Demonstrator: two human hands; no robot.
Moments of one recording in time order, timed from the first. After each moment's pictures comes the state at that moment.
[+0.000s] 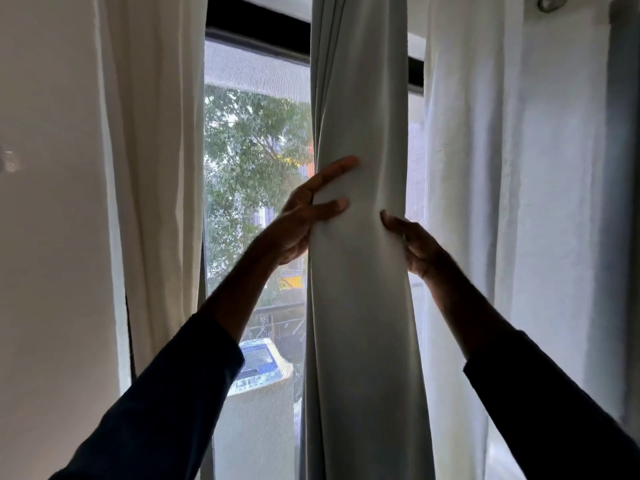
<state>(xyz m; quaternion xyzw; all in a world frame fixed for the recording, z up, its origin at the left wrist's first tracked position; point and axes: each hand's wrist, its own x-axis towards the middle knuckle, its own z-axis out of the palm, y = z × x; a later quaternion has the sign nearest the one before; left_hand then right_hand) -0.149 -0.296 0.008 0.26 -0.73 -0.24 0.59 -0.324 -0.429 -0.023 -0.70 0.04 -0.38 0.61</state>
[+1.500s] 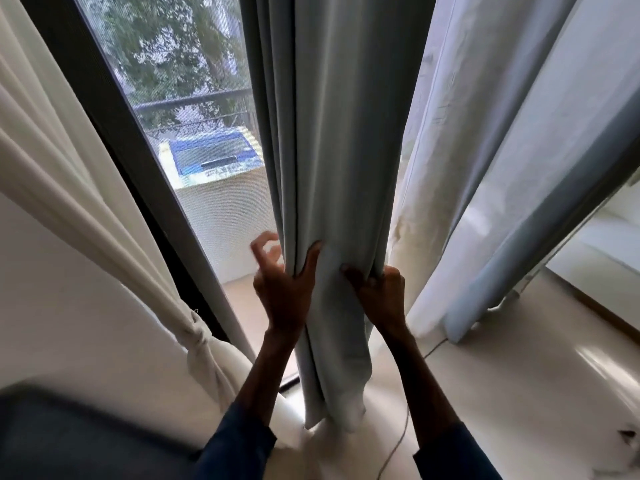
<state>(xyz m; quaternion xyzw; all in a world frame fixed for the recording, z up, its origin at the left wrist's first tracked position) -0.202 -0.265 -0.423 0.68 -0.35 0.03 0.64 -0.332 -0.335 -0.470 -0.66 0.53 -0.43 0.33</state>
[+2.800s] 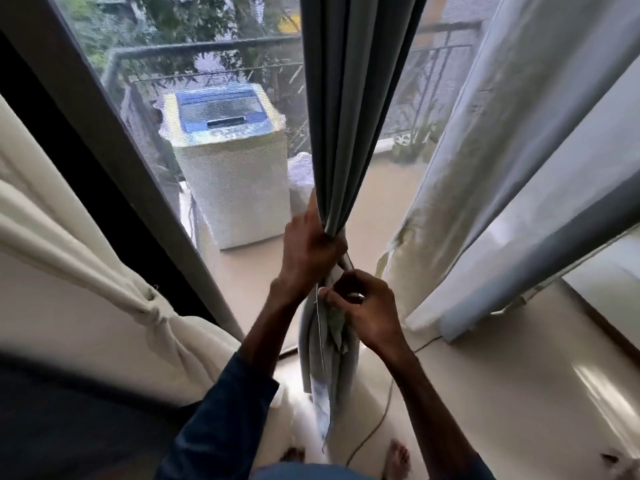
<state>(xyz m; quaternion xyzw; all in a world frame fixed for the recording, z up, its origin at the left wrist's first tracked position) -0.202 -0.362 -0.425 0.75 -0.50 0.02 0.43 -0.342 -0.360 -0.489 -0.71 0.42 -0.33 0.46</state>
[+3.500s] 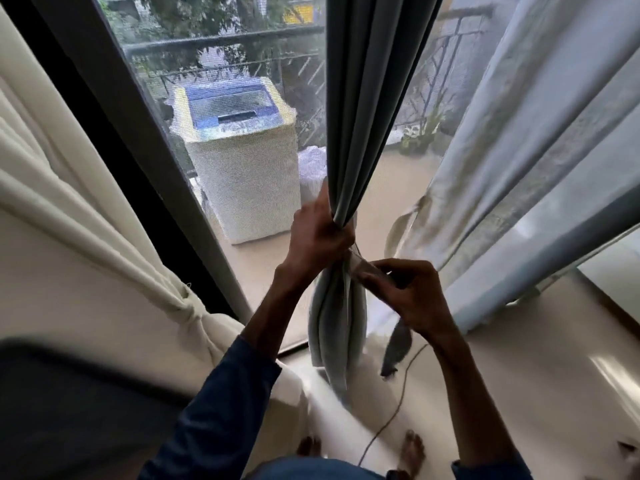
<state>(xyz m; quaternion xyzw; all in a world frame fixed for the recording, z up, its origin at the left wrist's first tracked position) -0.167 -0.344 -0.423 0.73 -0.55 -0.01 0.41 -0.354 -0.362 -0.469 -0.74 0.36 -0.34 0.45</state>
